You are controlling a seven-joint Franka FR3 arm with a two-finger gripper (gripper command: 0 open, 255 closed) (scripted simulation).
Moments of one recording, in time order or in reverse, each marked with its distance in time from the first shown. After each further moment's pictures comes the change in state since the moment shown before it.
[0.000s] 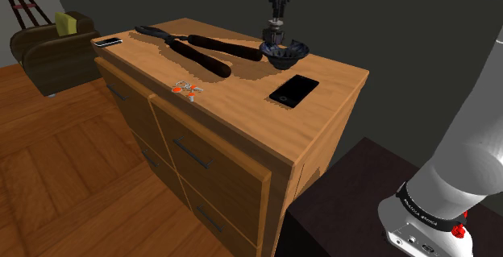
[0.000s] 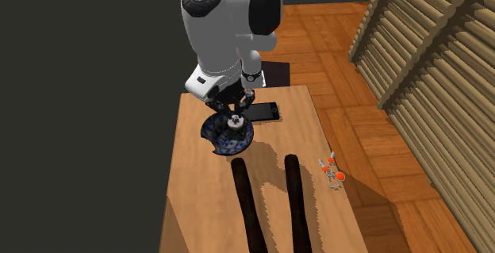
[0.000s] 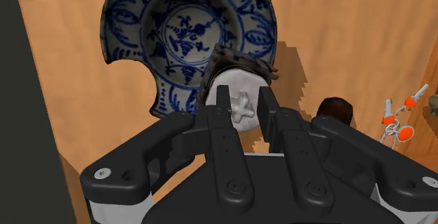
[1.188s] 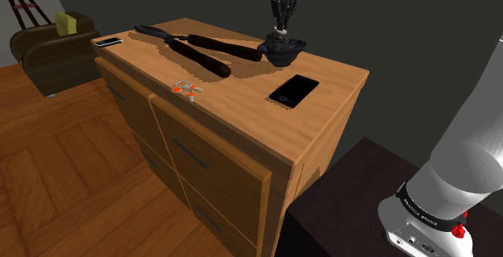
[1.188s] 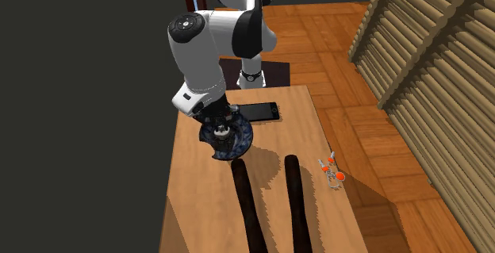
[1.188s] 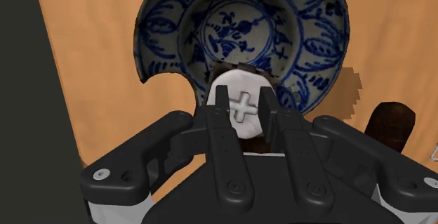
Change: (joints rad) arm -0.038 -0.017 -0.028 -0.159 -0.010 0.180 -0.067
